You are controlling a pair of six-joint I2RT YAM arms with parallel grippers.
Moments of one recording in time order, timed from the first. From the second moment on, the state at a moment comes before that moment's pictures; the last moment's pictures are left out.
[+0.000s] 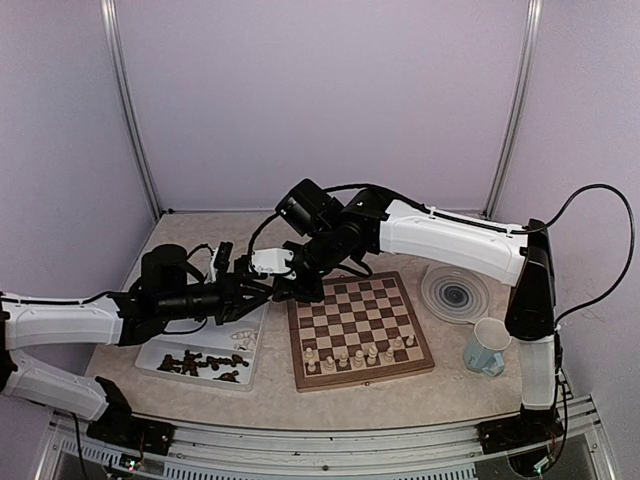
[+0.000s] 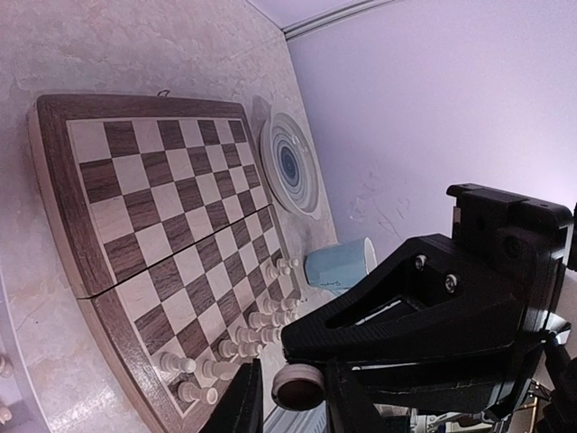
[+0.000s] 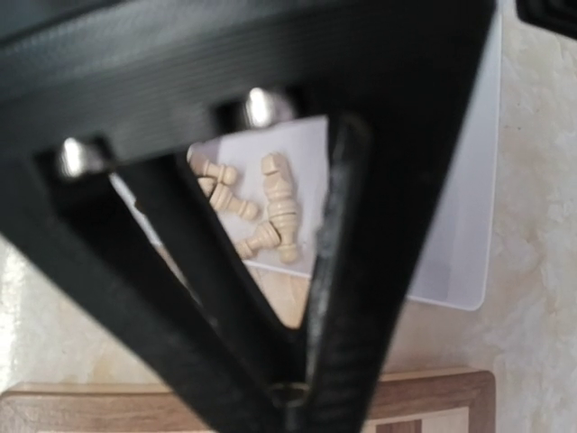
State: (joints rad) left arm -0.70 1.19 0.52 0.38 0.41 -1.04; right arm 1.06 2.08 2.01 -0.84 -0.20 -0.68
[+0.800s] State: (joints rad) left arm -0.70 1.21 0.50 0.66 0.43 -1.05; right arm 0.76 1.89 1.83 -0.72 -0.67 -0.46
